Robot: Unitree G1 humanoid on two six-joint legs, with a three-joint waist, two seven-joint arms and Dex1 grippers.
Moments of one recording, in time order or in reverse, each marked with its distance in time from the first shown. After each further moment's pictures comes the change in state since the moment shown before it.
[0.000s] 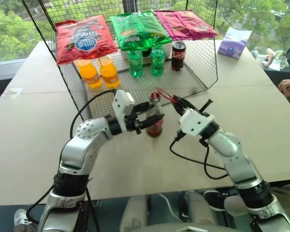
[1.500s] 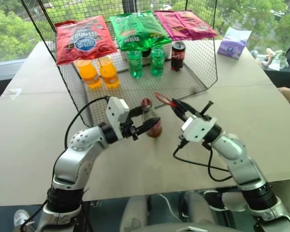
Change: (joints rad) left arm 0.140 0.006 0.035 -0.129 -0.004 -0.043 0.063; right arm 0.025 -0.040 -0.013 -0.001 0.024 -0.112 0.048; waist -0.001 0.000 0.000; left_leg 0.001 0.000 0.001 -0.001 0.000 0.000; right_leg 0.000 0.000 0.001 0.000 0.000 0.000
